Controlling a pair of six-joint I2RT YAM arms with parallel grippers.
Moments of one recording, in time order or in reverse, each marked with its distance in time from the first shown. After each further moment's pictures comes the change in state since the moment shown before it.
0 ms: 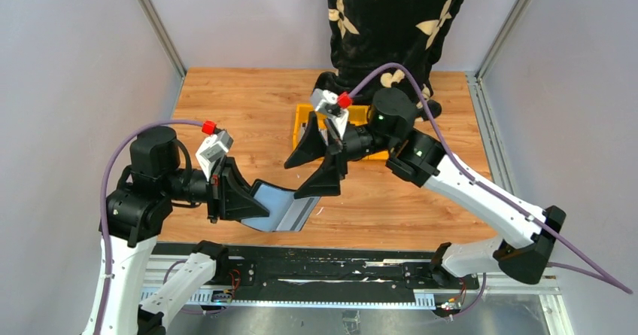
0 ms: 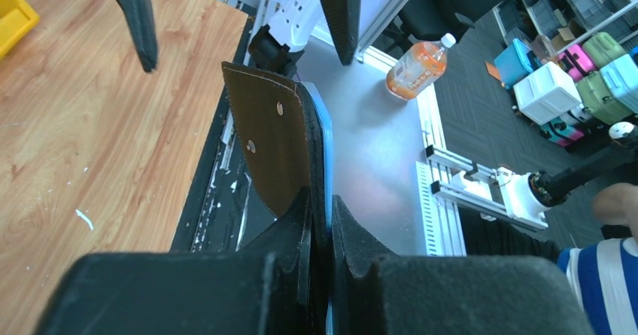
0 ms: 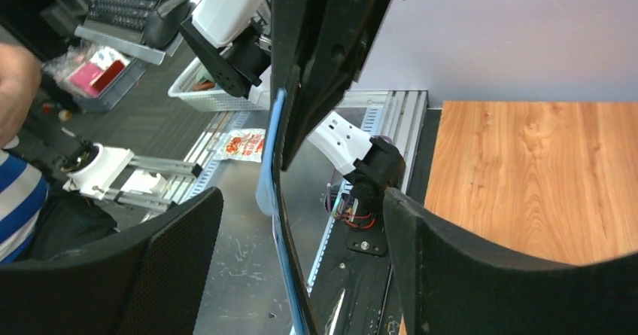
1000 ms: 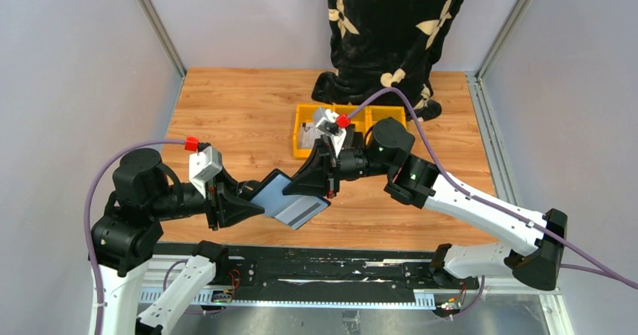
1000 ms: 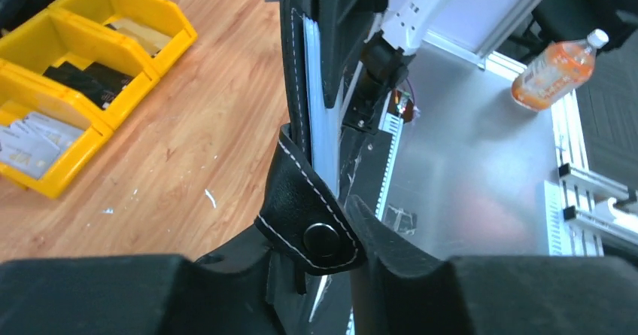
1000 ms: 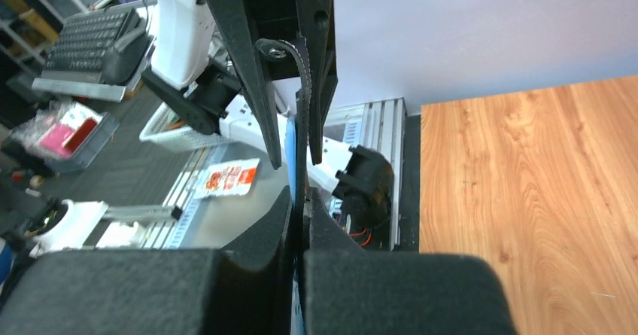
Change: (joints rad) left arm 0.000 -0.138 -0.050 0.009 -0.265 0.132; right arm 0.113 -0.038 -0.159 0.116 0.245 0.040
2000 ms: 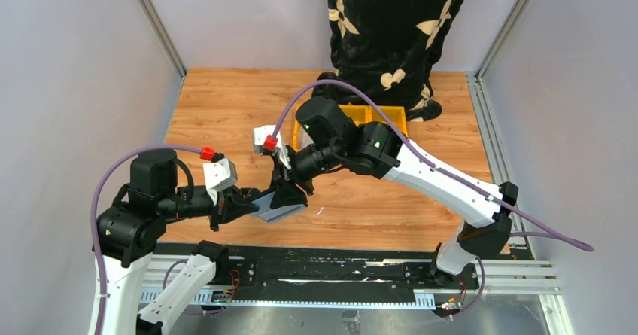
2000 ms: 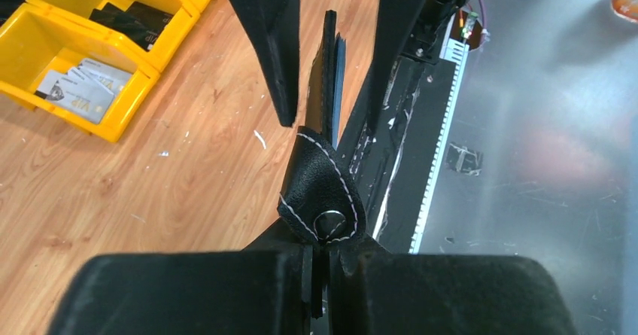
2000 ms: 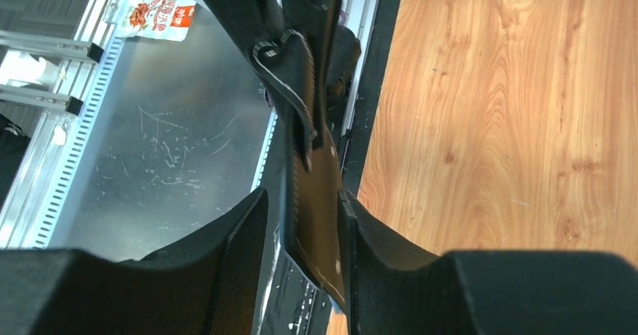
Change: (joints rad) left arm 0.000 0.038 0.002 -0.227 -0.137 0.343; right arm 0.096 0.359 0.620 -0.885 0.060 -0.560
